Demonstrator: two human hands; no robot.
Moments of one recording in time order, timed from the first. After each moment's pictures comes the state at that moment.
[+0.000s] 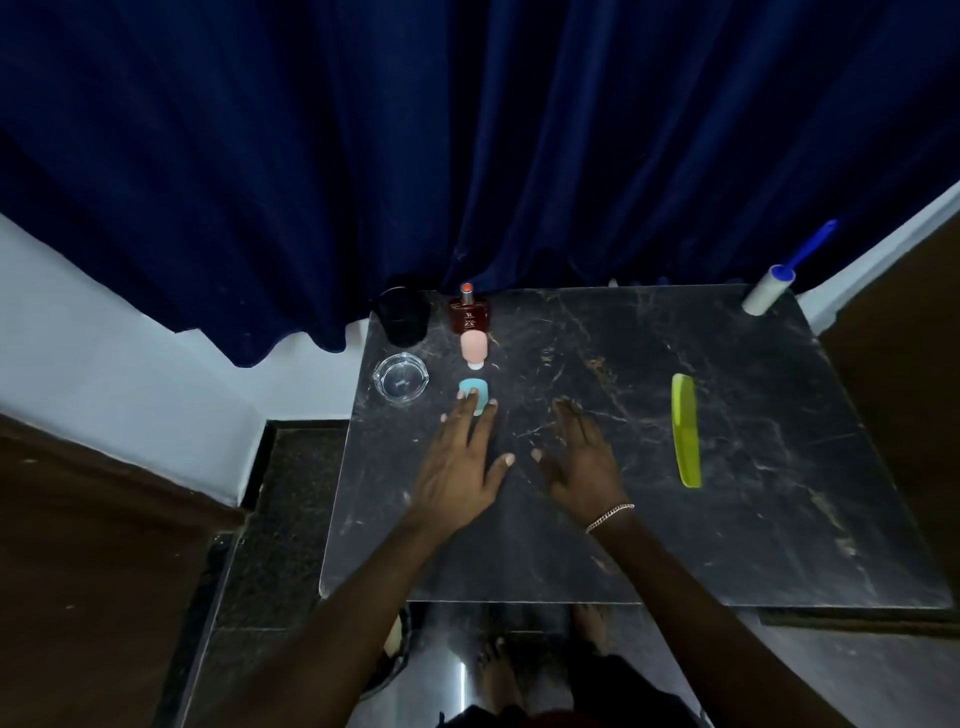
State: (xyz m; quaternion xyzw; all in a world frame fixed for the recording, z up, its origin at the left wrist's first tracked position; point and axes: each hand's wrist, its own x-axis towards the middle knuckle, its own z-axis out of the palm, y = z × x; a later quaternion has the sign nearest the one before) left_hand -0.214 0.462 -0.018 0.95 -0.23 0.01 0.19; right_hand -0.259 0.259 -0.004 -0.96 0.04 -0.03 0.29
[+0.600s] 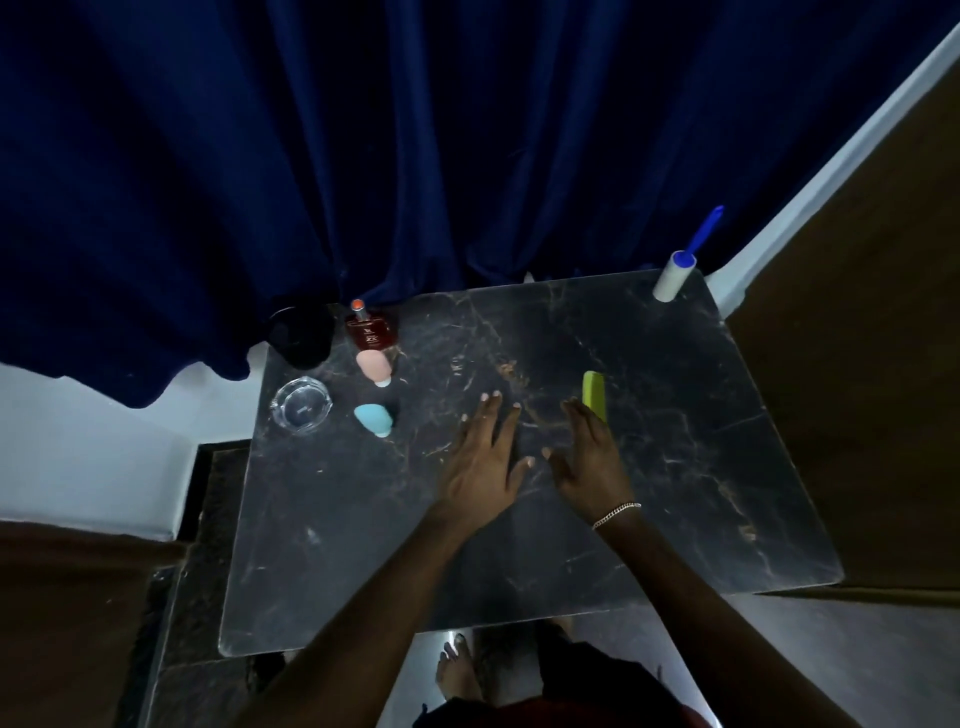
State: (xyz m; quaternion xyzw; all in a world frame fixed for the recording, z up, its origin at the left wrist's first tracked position) left_hand -0.205 0.288 -0.024 0.93 -0.30 -0.08 0.18; right_hand -0.266 0.111 -0.003 -0.95 0.11 -0.03 0.29
